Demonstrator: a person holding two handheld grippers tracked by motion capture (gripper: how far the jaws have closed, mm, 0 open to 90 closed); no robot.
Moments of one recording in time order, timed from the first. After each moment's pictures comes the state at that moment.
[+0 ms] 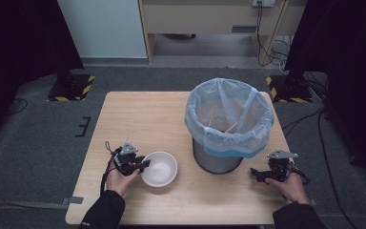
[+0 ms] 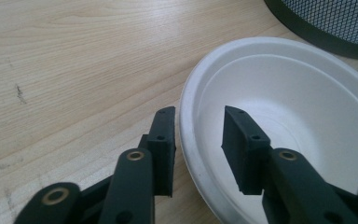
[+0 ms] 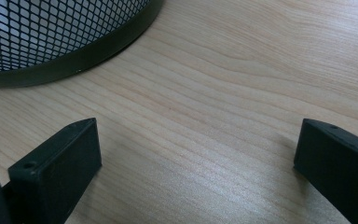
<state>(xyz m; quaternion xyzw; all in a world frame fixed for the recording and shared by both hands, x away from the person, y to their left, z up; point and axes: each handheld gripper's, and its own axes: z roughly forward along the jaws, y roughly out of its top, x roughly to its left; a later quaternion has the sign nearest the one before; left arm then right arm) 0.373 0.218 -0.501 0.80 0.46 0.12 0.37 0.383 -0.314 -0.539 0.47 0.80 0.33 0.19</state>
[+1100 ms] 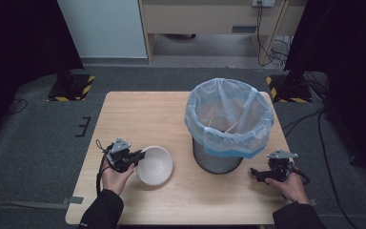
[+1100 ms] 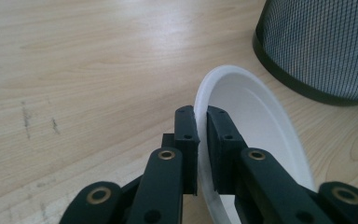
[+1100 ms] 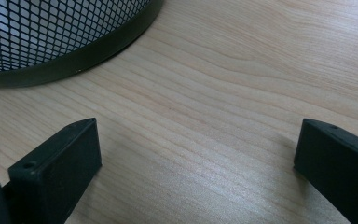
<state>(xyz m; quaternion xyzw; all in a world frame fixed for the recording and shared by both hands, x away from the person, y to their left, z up) 0.365 0.227 -0.469 0.76 0.46 0.17 0.43 0.383 -0.314 -0.539 0.47 0.80 0.33 0.19</state>
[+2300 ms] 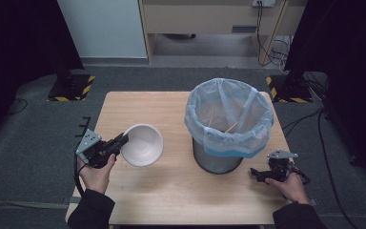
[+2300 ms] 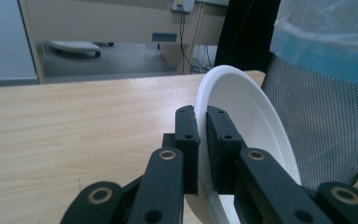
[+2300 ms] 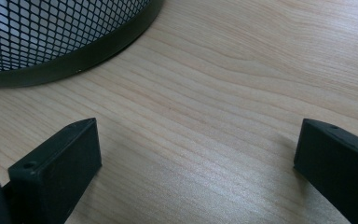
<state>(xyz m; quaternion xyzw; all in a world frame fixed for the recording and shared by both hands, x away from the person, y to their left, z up) 0.339 0.262 -0.402 0.65 0.45 0.24 0.56 0.383 -0.314 -0.539 0.47 0.80 0.33 0.19</state>
